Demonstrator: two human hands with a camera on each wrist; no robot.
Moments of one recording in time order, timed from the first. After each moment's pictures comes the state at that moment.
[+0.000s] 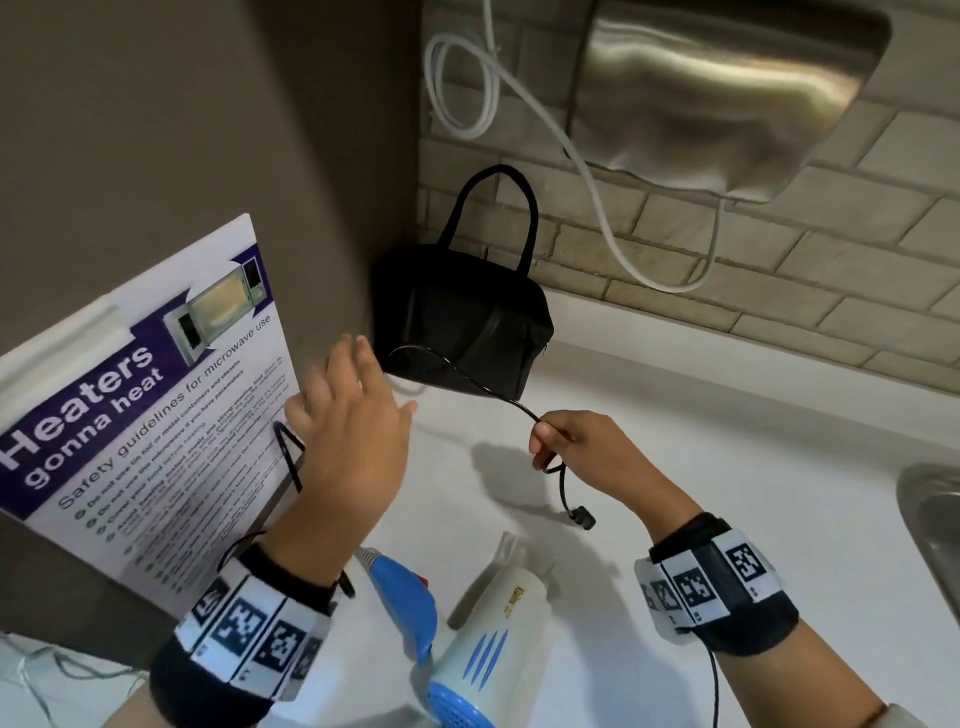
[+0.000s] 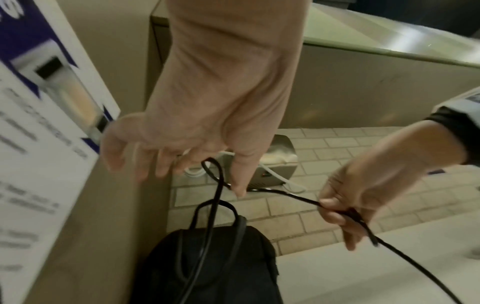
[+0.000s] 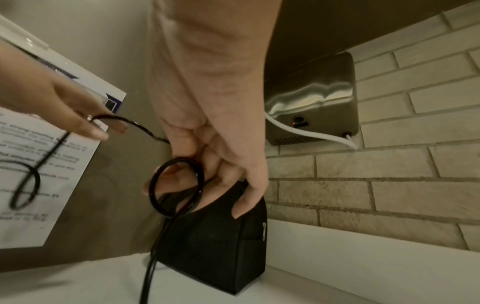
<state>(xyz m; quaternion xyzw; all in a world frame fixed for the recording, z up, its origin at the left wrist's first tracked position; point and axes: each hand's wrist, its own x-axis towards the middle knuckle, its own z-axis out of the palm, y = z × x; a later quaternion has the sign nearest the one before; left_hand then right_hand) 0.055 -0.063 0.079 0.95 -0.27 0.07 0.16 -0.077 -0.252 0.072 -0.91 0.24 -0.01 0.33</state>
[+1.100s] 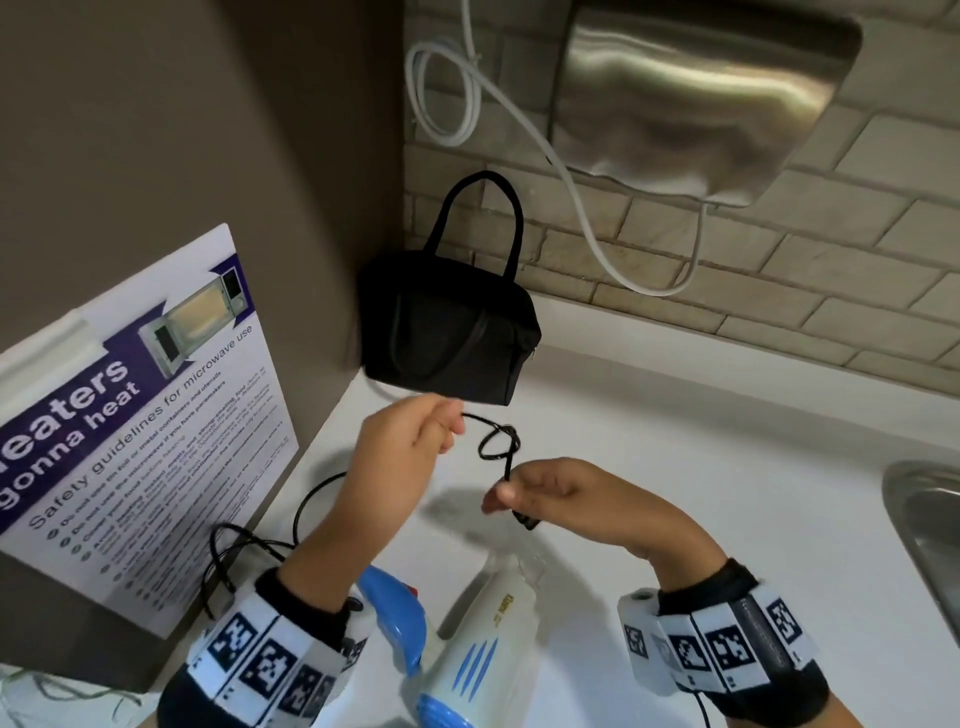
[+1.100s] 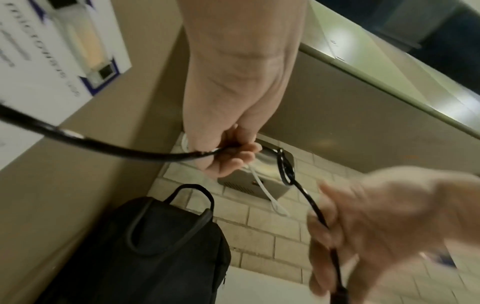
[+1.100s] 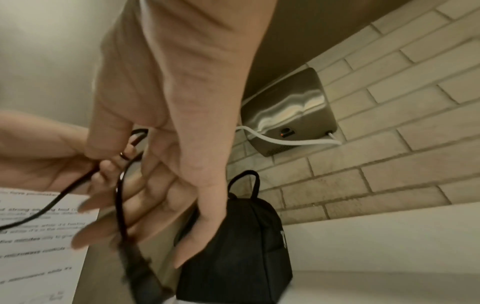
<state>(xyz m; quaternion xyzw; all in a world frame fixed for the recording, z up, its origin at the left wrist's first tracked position) 0.033 -0.077 0.081 0.77 -0.35 -0.10 0.52 -0.107 -0.224 0.089 -0.84 0.15 0.10 0.51</state>
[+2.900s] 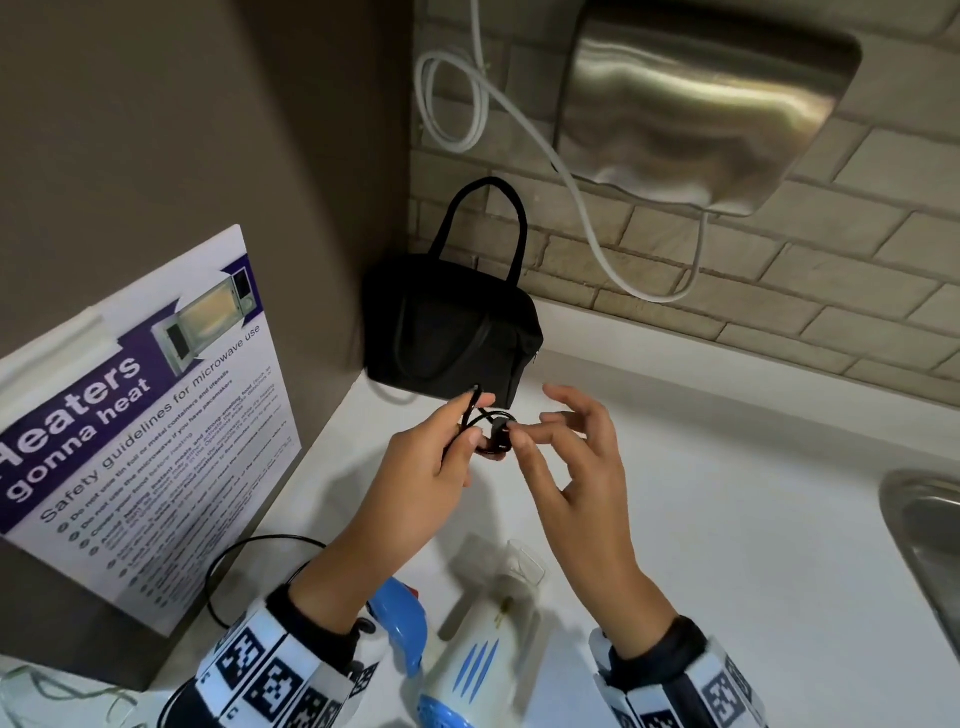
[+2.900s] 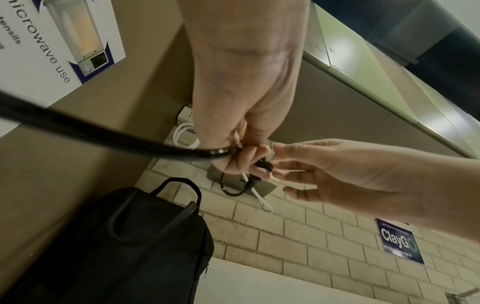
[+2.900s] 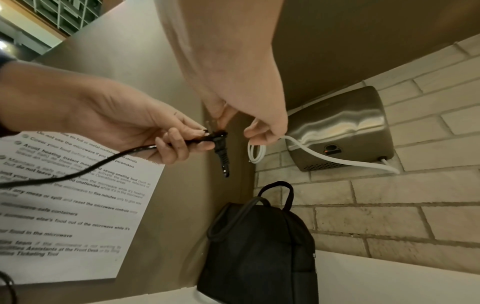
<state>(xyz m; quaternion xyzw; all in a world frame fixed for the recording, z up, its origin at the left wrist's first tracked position) 0.015 -0.075 0.076 0.72 -0.40 -0.15 0.54 -0.100 -0.180 0.081 -0.84 0.20 -0.38 0.33</state>
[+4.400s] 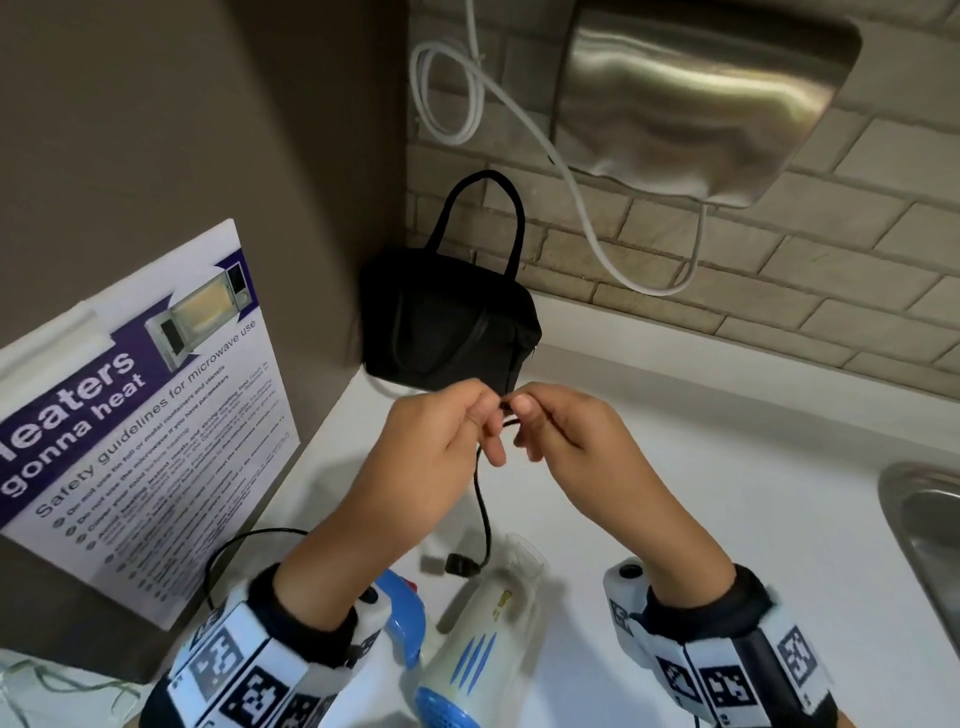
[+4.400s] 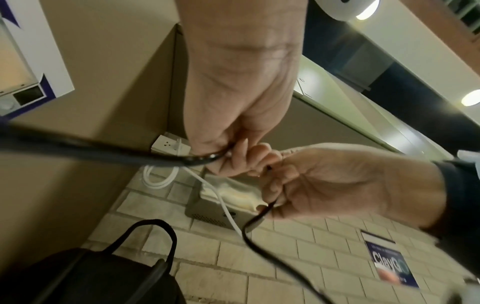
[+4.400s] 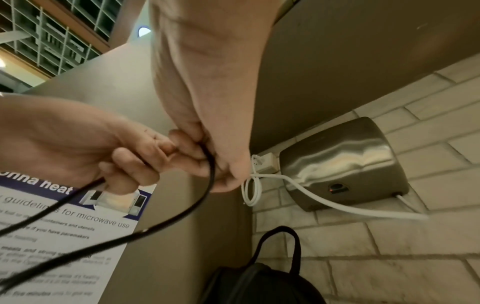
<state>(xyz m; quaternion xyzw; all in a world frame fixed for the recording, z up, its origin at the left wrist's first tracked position) 0.000 -0.068 0.131 0.73 -0.41 -0.16 0.52 -0.096 -0.195 0.134 -0.90 0.10 -0.20 0.37</state>
